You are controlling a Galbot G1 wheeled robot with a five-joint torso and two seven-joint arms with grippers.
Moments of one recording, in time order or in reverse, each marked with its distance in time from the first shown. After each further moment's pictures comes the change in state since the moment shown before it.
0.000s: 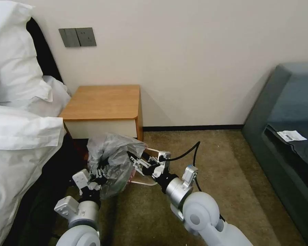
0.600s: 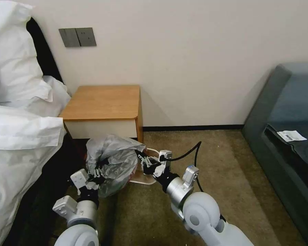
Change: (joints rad) left arm -0.008 0.018 -0.029 0.013 -0.011 -0.007 -0.003; right arm -0.024 -0.021 0.025 0.016 -0.058 0.027 -0.004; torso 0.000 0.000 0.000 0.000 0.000
